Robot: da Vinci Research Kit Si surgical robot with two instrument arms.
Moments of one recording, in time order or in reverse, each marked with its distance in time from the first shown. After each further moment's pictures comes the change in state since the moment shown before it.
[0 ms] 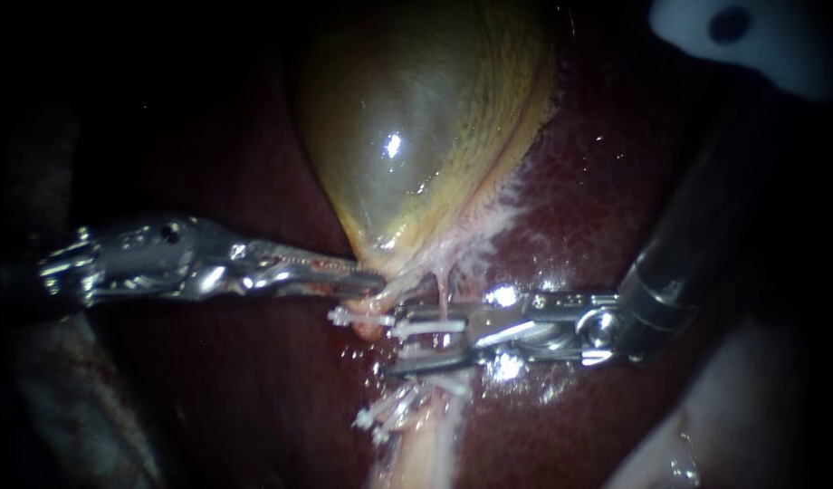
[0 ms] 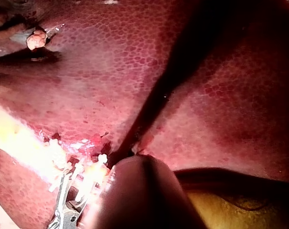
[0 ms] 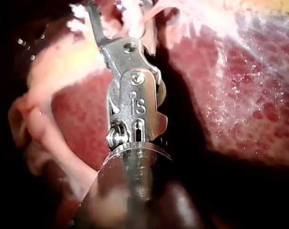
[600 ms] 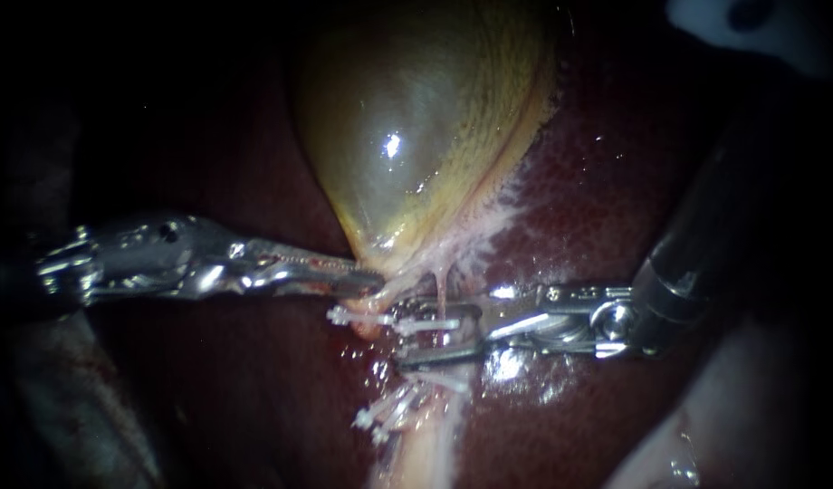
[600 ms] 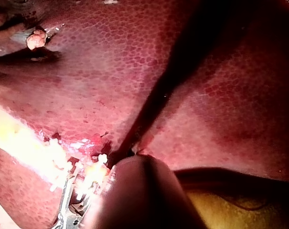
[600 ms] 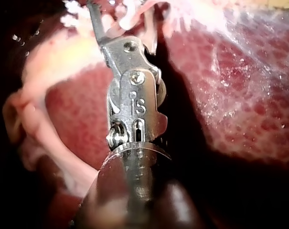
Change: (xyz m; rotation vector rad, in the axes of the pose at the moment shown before) right arm 0.000 0.001 -0.001 -0.015 -0.001 -0.010; left arm 0.000 0.000 0.000 0.003 0.000 -0.001
